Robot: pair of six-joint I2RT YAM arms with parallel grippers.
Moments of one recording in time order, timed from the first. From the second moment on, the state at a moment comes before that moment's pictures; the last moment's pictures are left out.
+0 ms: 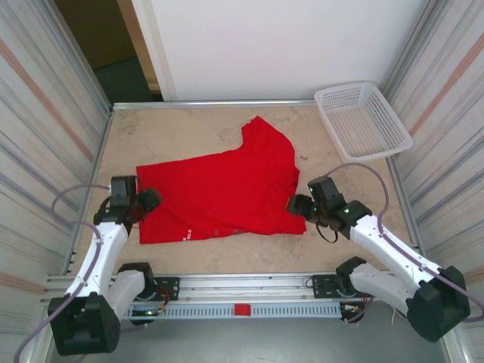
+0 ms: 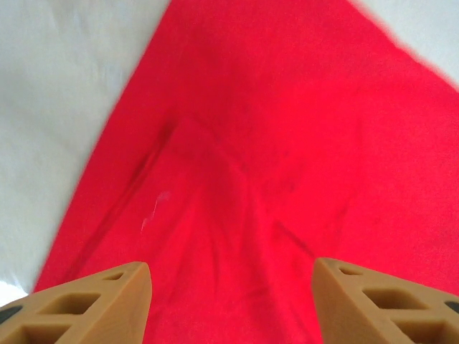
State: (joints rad) left arm 0.04 0.87 0.52 -0.61 0.04 -0.67; right arm 0.53 0.95 0.56 -0.62 -0.01 0.84
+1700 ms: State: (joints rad) left arm -0.13 1.41 0.96 -0.59 0.02 -0.42; right arm 0.33 1.16 0.77 -0.72 0.10 0.78
